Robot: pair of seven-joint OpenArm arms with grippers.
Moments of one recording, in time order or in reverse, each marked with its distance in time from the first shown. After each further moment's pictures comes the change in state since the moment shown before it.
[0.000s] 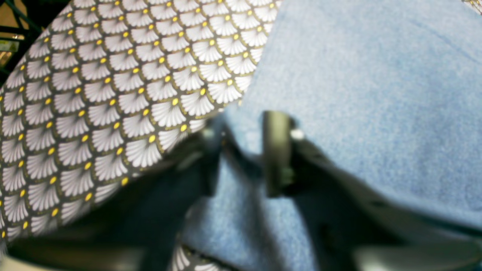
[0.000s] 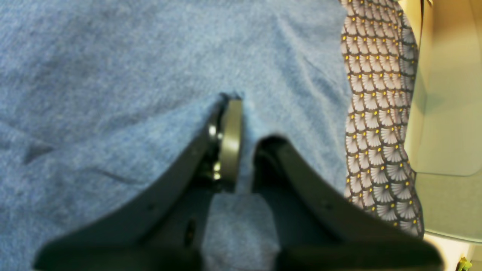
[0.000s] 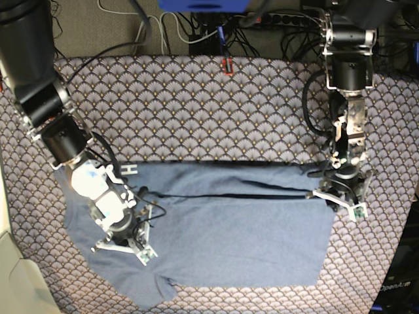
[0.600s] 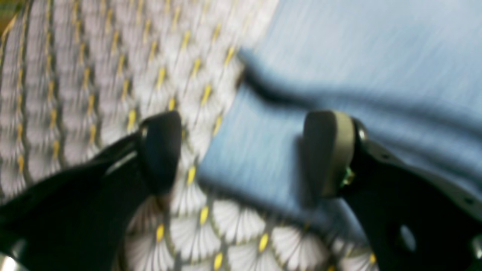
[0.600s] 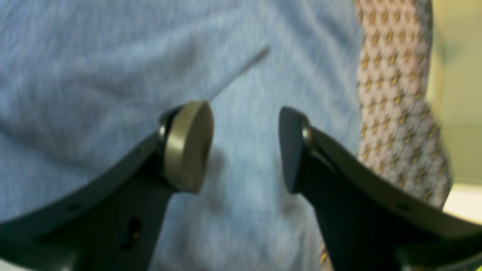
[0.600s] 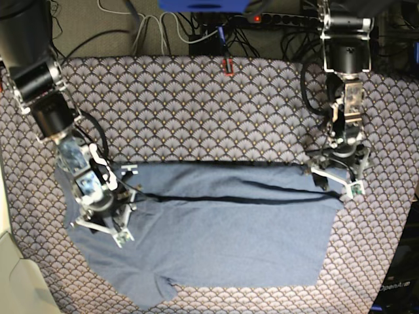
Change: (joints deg) left arm 5.7 0.3 -0.3 0.6 -0.5 0.5 0.5; right arm -9.9 4.7 10.6 10.3 0.1 -0.2 -4.5
